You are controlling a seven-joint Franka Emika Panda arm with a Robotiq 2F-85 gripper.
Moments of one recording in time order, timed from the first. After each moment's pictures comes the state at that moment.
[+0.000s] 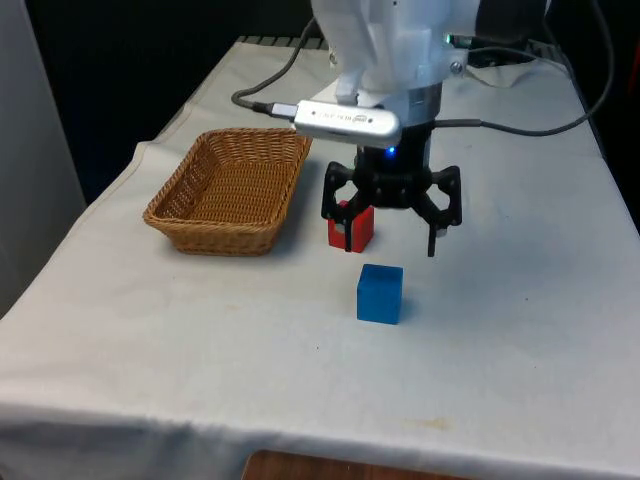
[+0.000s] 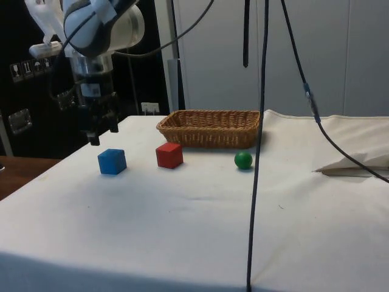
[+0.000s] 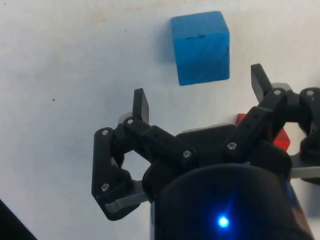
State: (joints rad) arm 0.26 0.83 -0.36 -1.38 0.31 2.20 -0.18
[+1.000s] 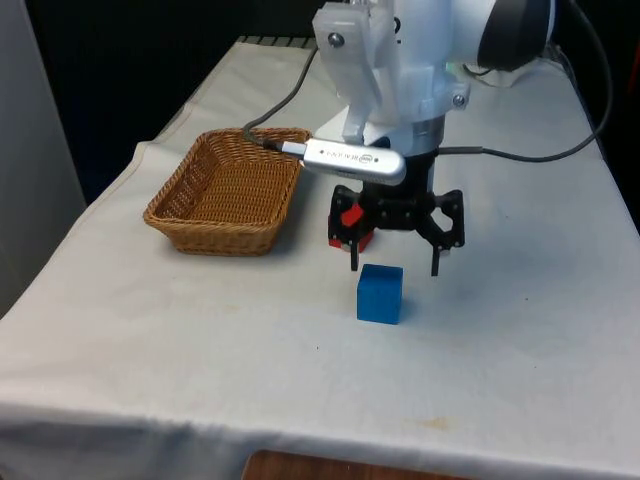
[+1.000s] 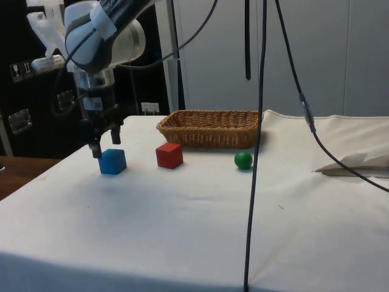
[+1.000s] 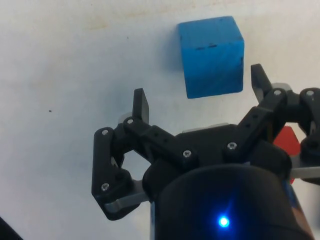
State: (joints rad) arm 0.27 0.87 -0.35 -1.37 0.33 2.23 -0.18
